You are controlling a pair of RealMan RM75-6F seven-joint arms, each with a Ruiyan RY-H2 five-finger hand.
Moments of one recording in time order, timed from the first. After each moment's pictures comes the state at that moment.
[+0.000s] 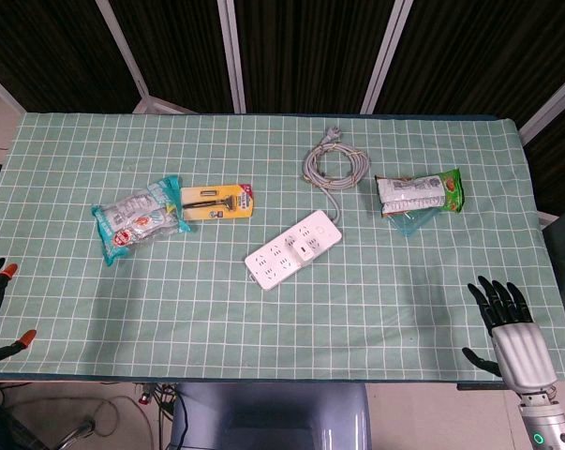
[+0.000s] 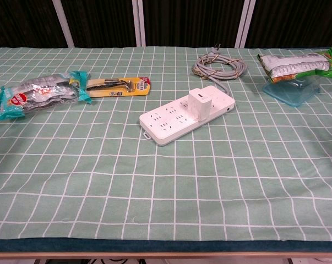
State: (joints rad) left arm -0.03 -1.09 -0.03 -1.64 1.55 1.57 0.10; right arm 0.06 -1.21 0.00 -1.50 -1.66 1.56 -0.04
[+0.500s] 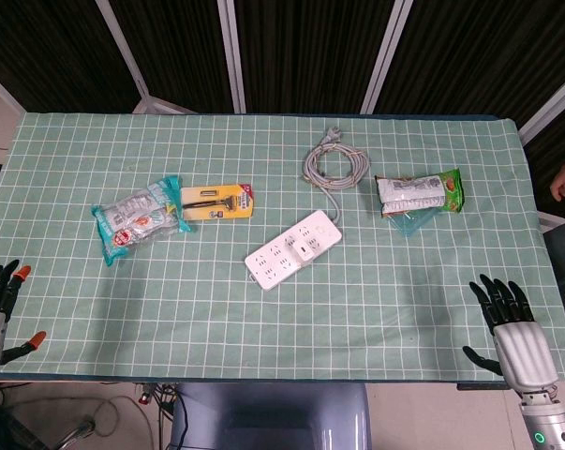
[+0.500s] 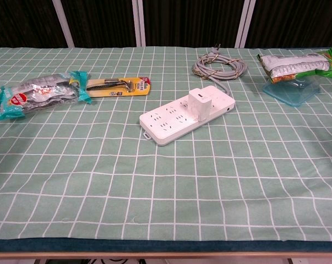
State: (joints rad) left arm -0.04 -1.11 -0.01 -1.65 1.57 1.54 0.12; right arm 0.06 -1.21 0.01 -1.51 -1.65 1.56 -0.03
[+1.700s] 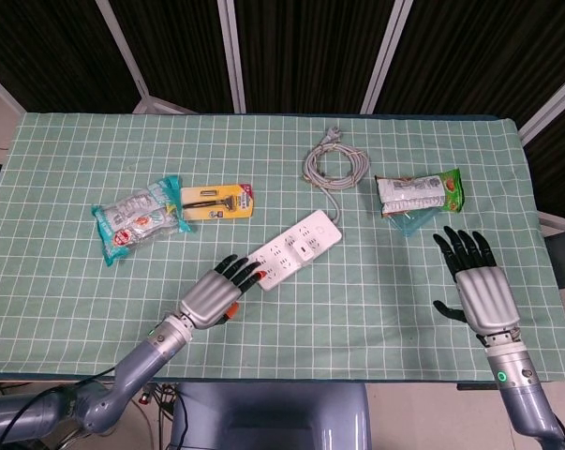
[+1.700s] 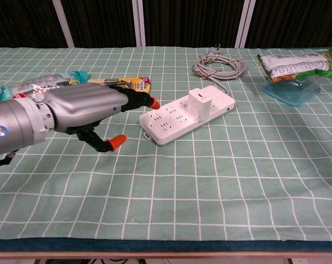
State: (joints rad) left arm -0.69 -1.56 -0.19 -1.69 1.21 0.81 0.68; right arm 0.27 -1.14 0.18 -1.77 -1.45 1.30 -0.27
